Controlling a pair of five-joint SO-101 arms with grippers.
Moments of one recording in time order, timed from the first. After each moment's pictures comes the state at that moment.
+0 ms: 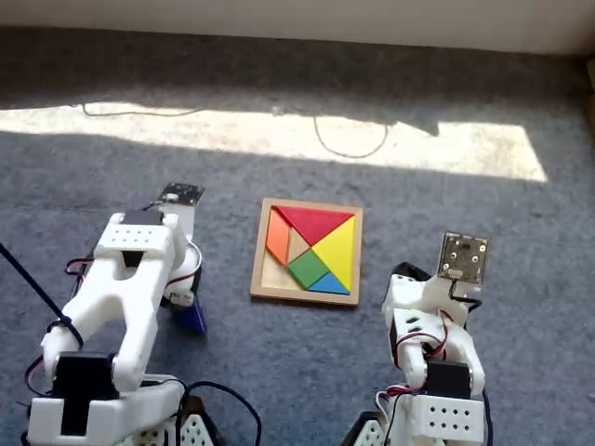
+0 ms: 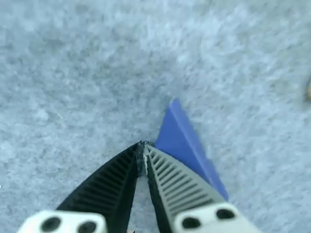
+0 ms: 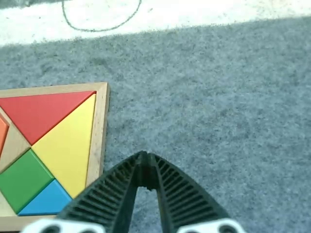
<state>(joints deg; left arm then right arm) -5.8 -10.0 46.6 69.5 -0.9 -1.4 -92.1 91.6 45.0 -2.6</state>
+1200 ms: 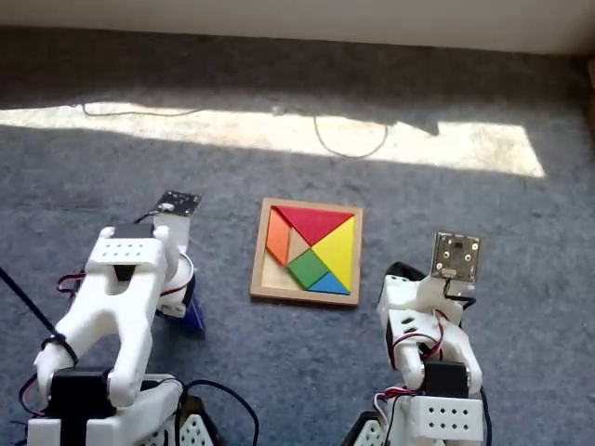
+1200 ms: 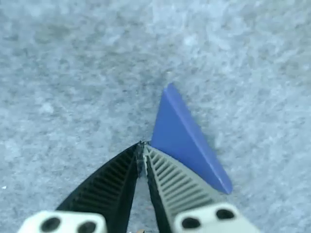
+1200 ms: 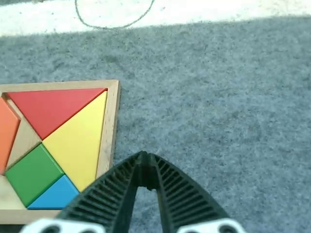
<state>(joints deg) -8.0 -15.0 52.2 67.9 -5.8 -3.7 -92.1 91.6 45.0 -2.6</state>
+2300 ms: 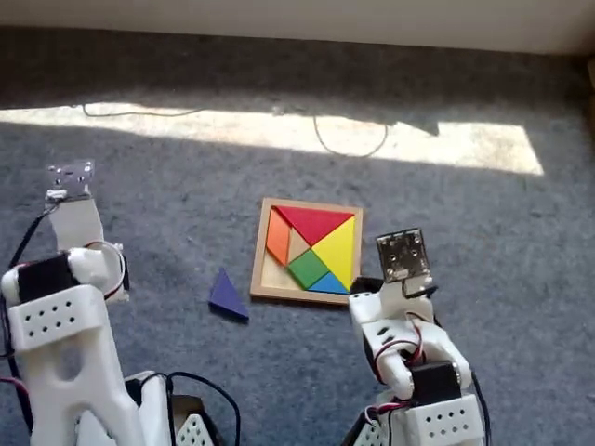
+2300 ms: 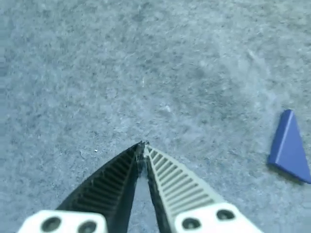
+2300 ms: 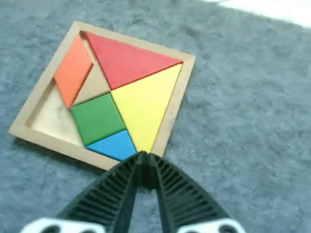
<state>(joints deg) -26.9 -46.2 47.4 77.9 -3.8 -17.9 -92.1 86.5 55.0 4.8</state>
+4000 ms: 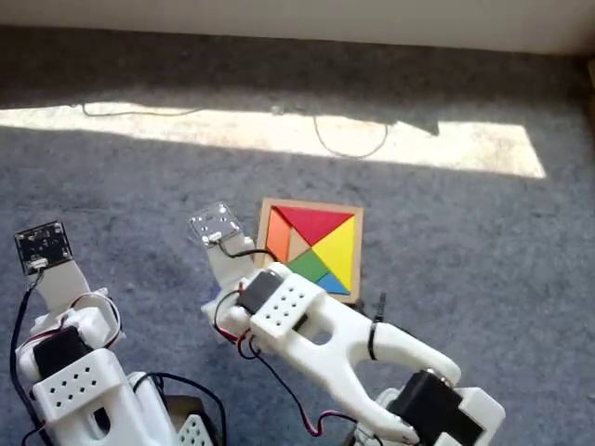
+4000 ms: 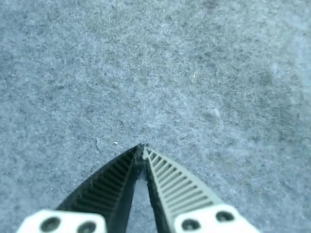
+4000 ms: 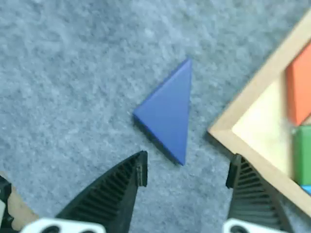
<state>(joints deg) -39.6 -70.7 76.3 64.3 -4.0 -59.8 -8.9 36.6 49.0 -17.6</state>
